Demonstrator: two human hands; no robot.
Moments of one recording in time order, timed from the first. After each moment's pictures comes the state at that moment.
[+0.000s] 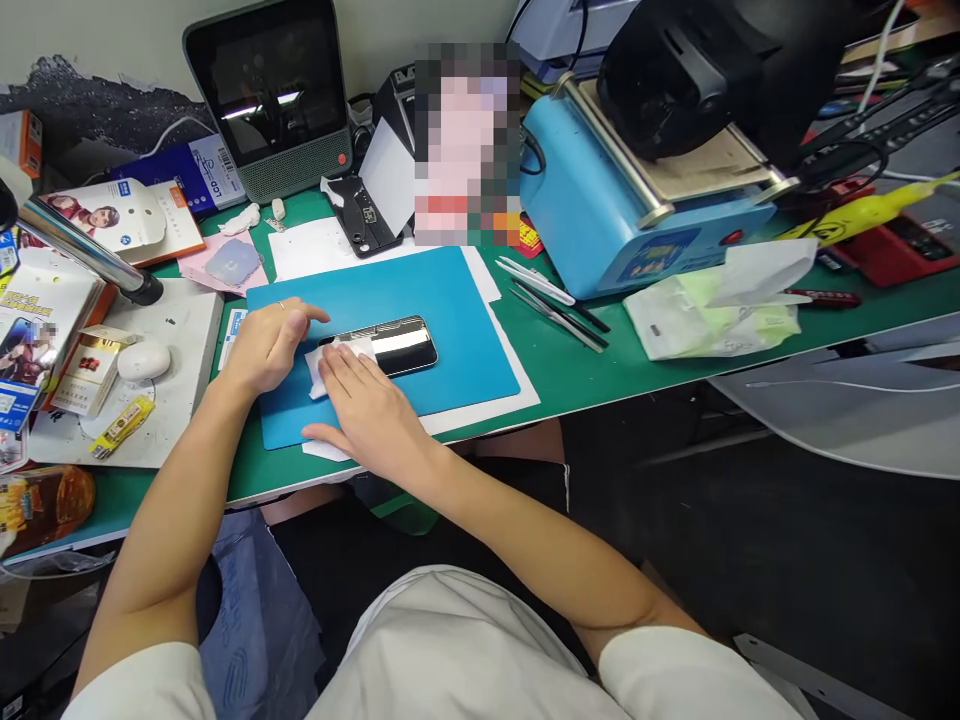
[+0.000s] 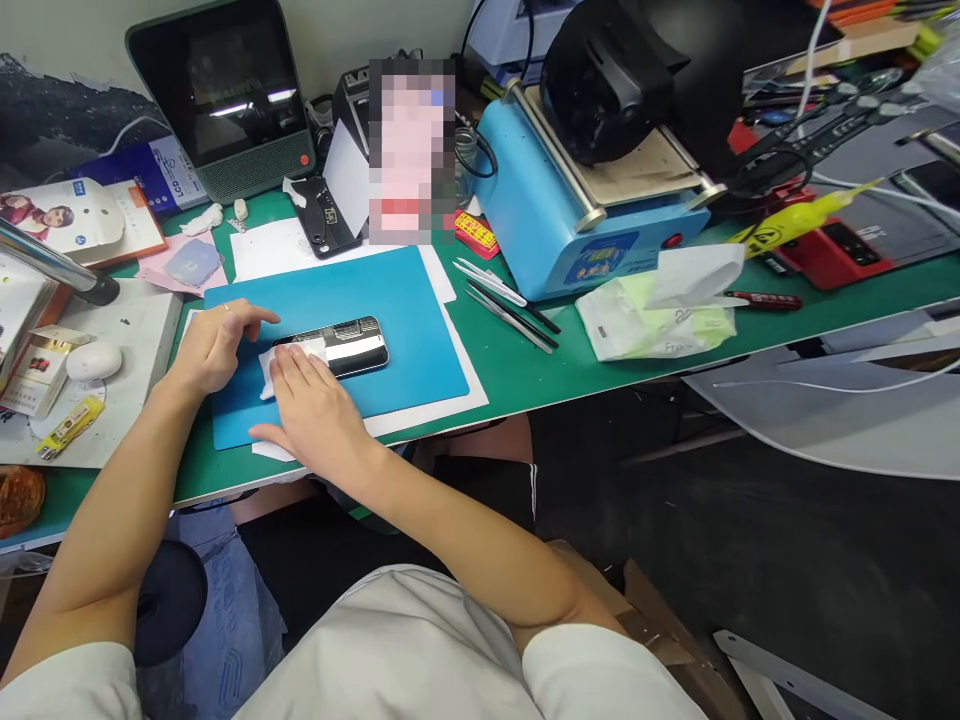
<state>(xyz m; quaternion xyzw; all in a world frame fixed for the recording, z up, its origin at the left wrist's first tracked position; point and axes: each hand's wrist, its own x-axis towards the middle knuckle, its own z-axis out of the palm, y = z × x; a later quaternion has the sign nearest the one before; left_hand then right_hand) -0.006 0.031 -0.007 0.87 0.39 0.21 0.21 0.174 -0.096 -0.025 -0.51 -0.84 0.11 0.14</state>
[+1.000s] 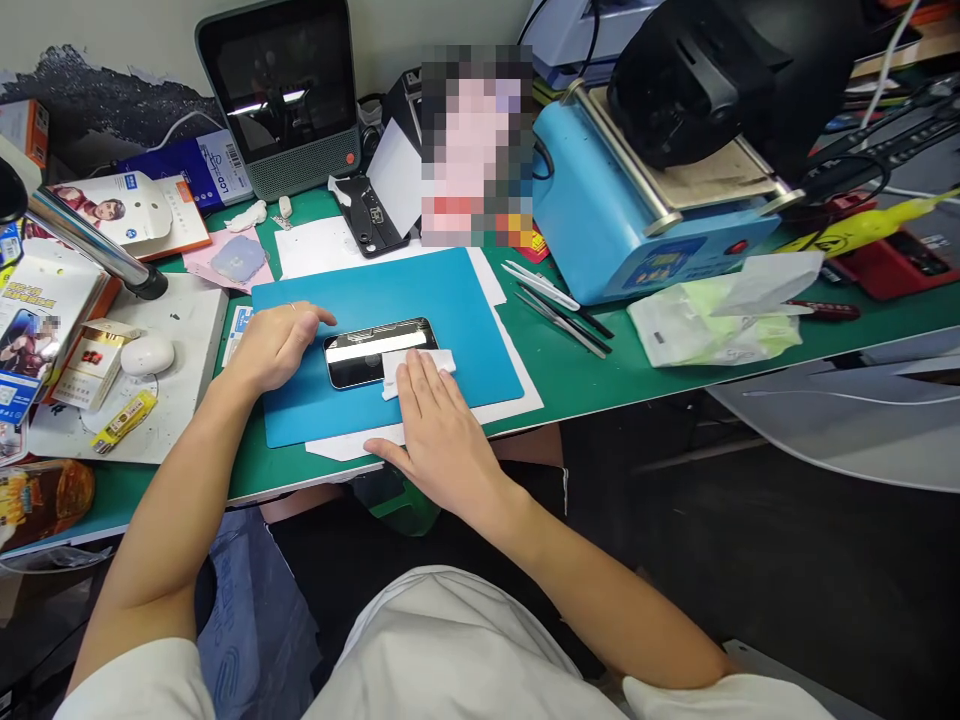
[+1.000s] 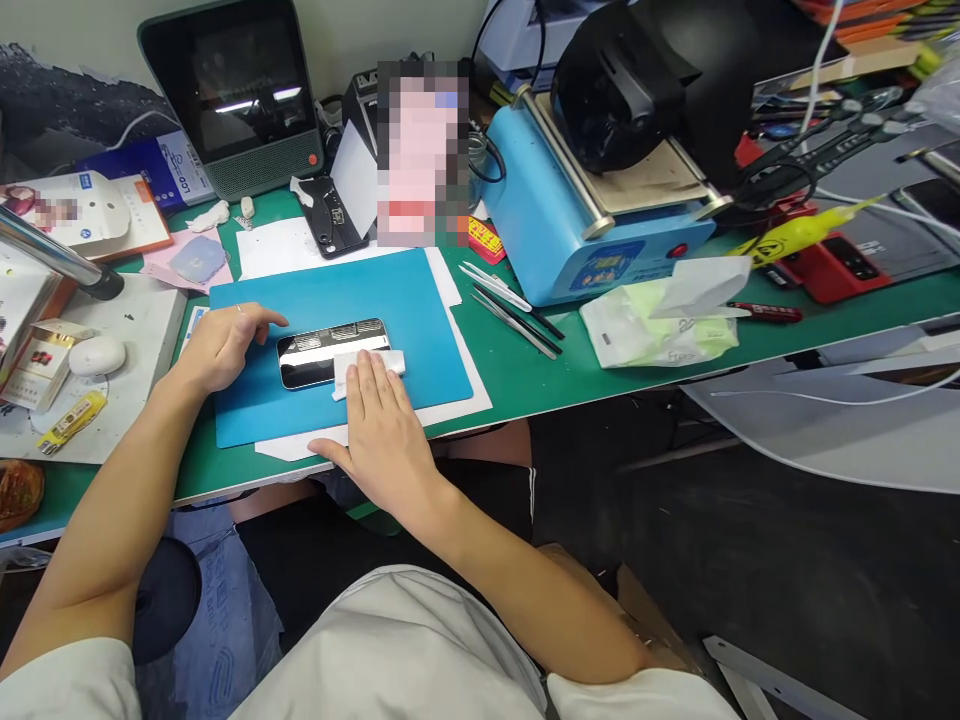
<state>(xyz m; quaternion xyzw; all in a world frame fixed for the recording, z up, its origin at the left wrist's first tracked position) -0.008 0.031 -0.008 0.87 0.40 0.16 0.22 0.227 -0.139 -0.039 -0.60 -0.79 0.09 0.10</state>
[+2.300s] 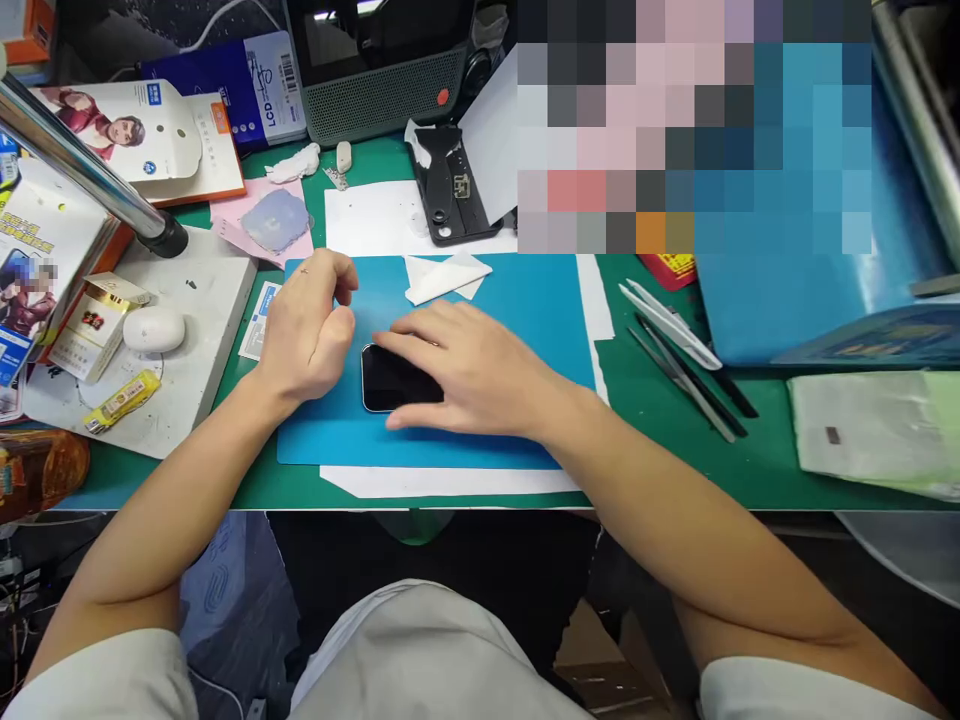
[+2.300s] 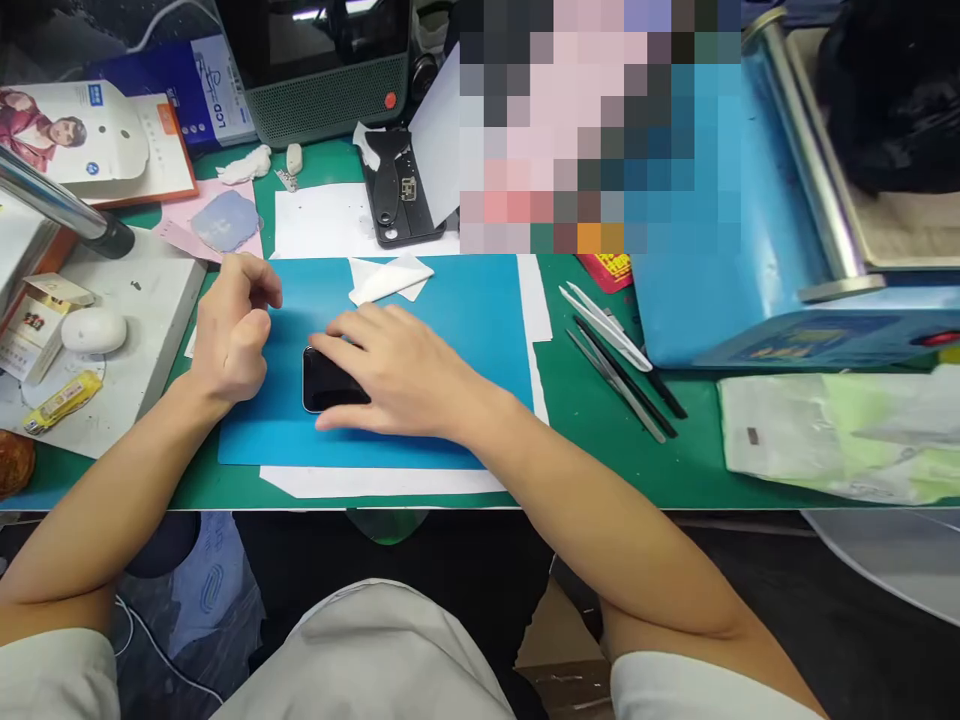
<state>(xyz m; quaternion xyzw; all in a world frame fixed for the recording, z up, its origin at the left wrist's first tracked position) 0.014 0.017 -0.013 0.80 0.49 0.31 0.19 0.260 -0.001 -0.024 -0.28 -0.93 0.10 0.20</state>
